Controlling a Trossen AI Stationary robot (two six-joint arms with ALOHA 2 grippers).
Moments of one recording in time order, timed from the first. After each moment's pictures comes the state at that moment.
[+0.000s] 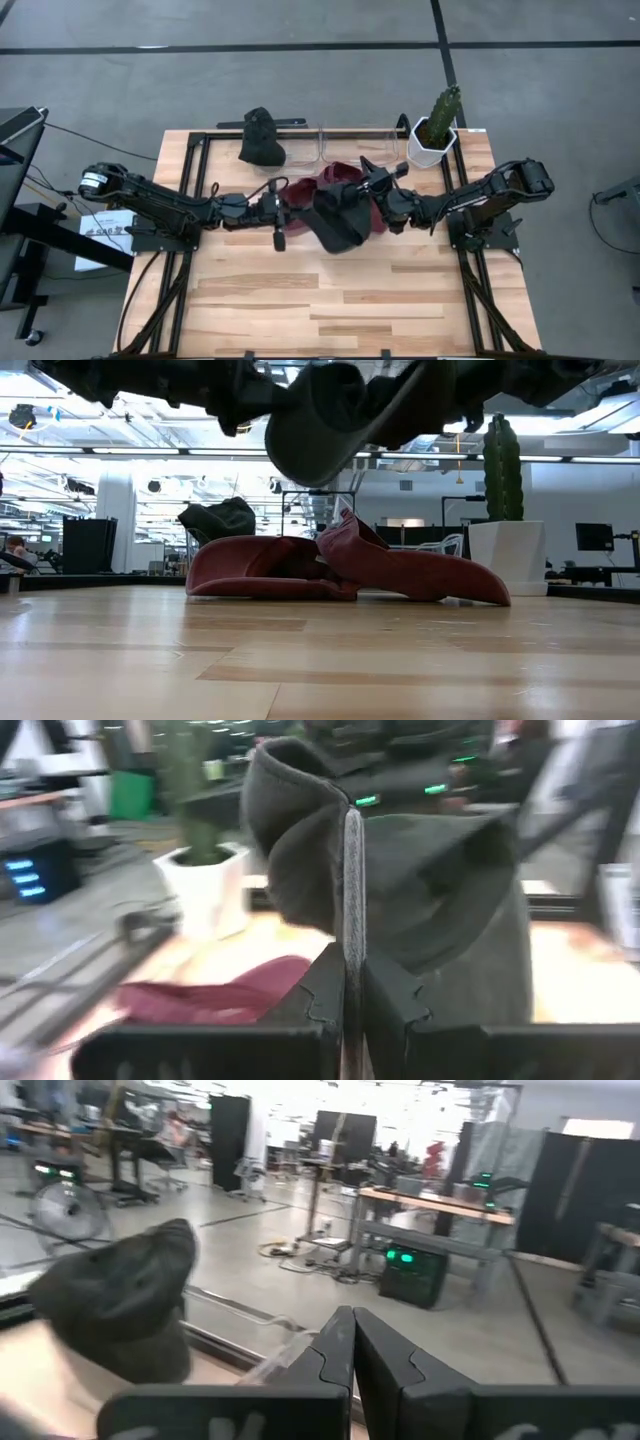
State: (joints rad) left arm -0.17 1.29 0.56 0.68 -0.36 0.07; right arm 0.13 1.49 0.73 0.80 1.22 -0.19
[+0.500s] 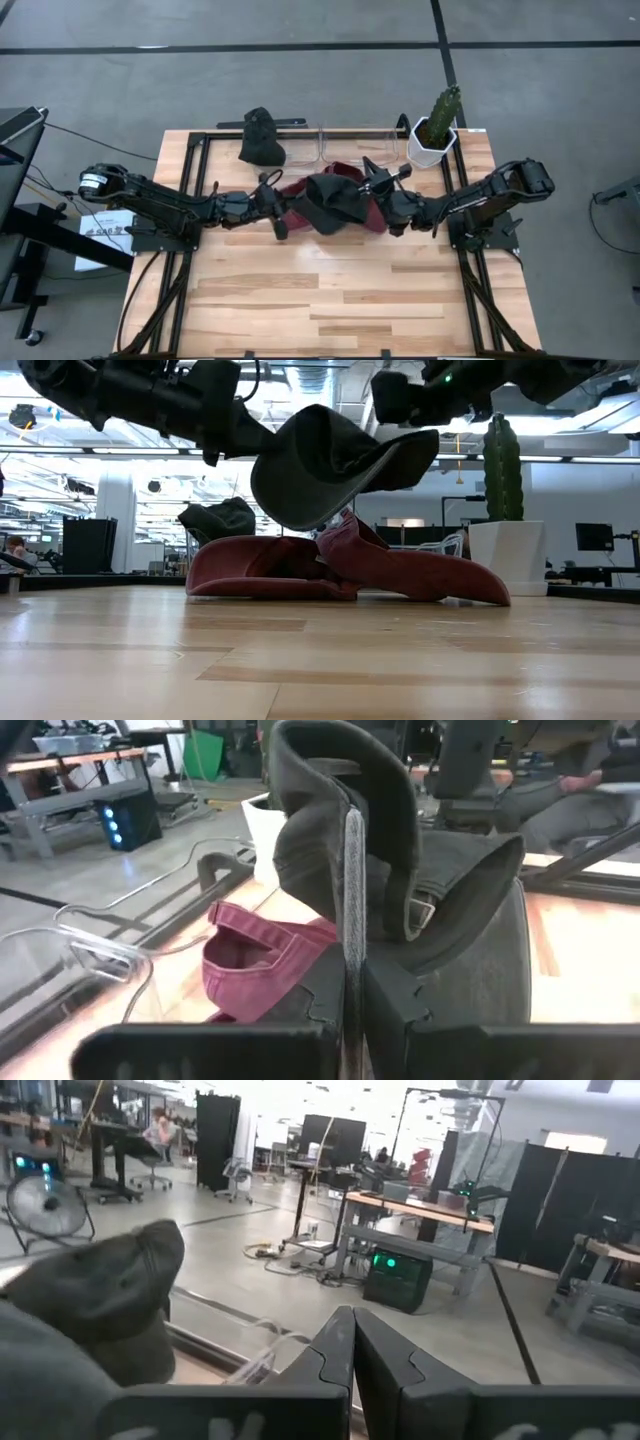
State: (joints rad) left arm -0.12 1.29 0.47 0.69 -0.46 0.00; right arm 0.17 1.49 0.73 0.89 1.31 -0.31
